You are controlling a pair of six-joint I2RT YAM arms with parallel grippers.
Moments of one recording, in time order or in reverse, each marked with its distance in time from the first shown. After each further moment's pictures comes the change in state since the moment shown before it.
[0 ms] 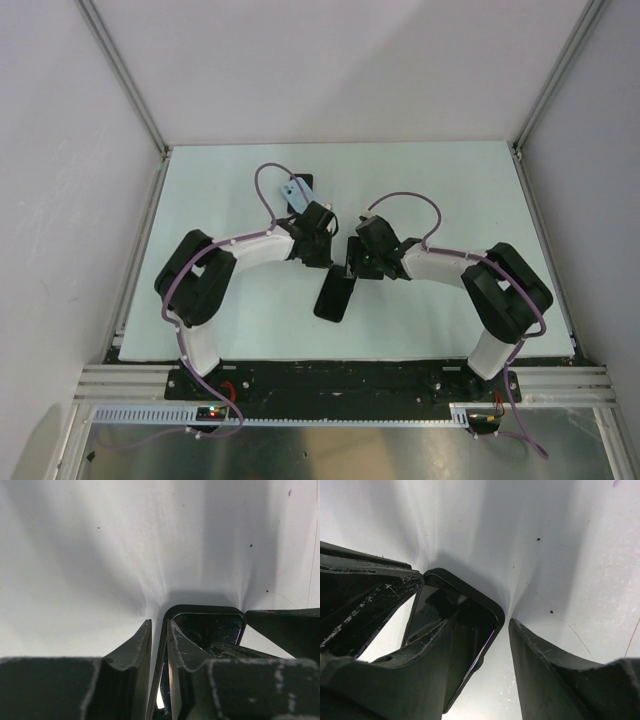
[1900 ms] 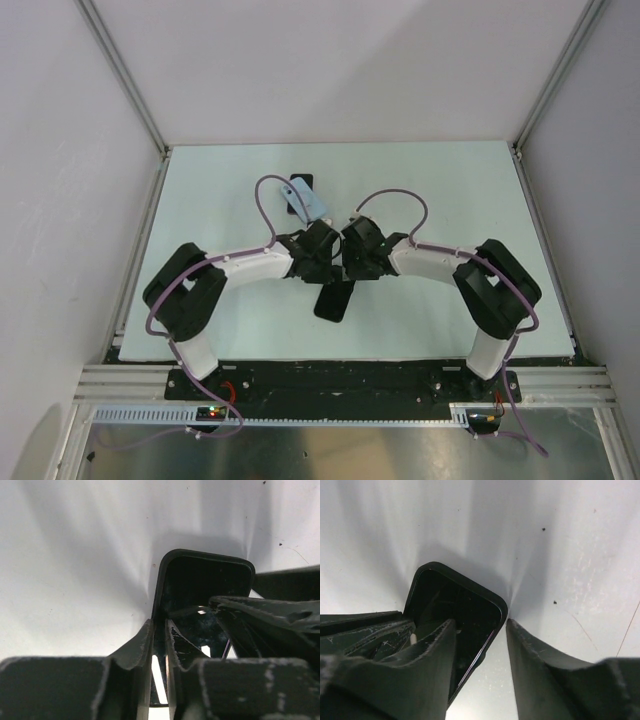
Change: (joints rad) left arm -0.106 -0.106 -0.116 -0.028 -0.087 -0.090; right arm 0.068 0.052 0.122 -0.187 0.107 -0.008
